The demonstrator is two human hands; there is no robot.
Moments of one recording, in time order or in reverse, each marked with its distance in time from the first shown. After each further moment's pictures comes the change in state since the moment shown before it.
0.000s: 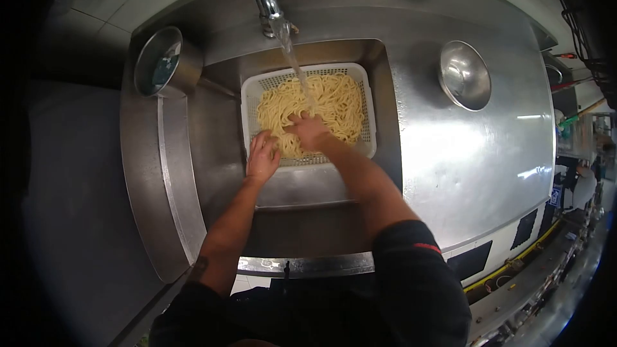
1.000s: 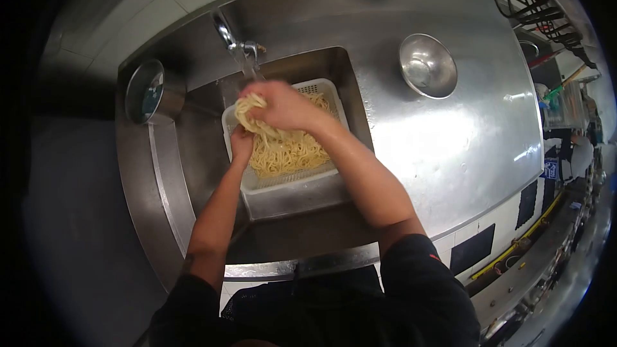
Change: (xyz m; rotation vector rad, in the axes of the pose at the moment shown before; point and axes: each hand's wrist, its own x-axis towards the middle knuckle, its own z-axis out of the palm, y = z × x) left_hand 0.085 -0.037 0.030 -0.582 0.087 -0.496; right_hand -0.061 0.009 -0.207 1.210 0.353 -0.281
